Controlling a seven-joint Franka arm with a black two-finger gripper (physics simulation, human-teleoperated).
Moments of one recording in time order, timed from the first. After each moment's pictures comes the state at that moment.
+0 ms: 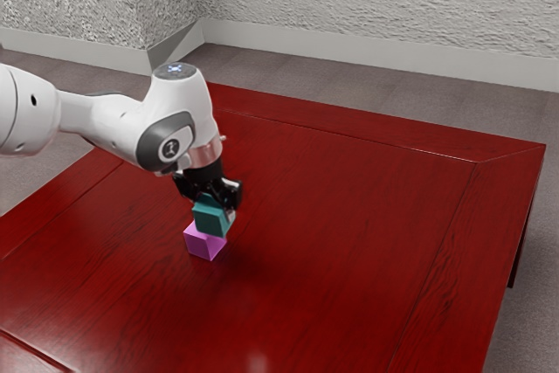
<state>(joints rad) -0.05 0.14 -0.04 -2.11 0.08 2.34 2.90</state>
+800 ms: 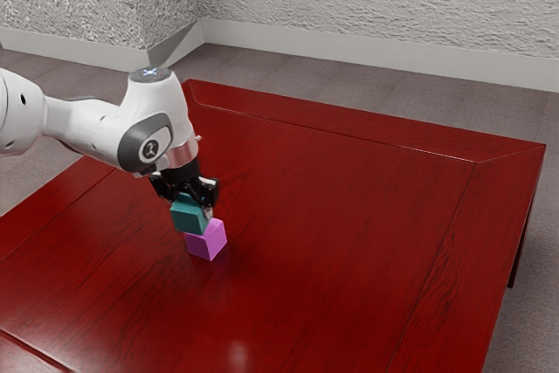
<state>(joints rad) 0.05 0.14 -0.04 -2.14 0.09 2.38 2.90</state>
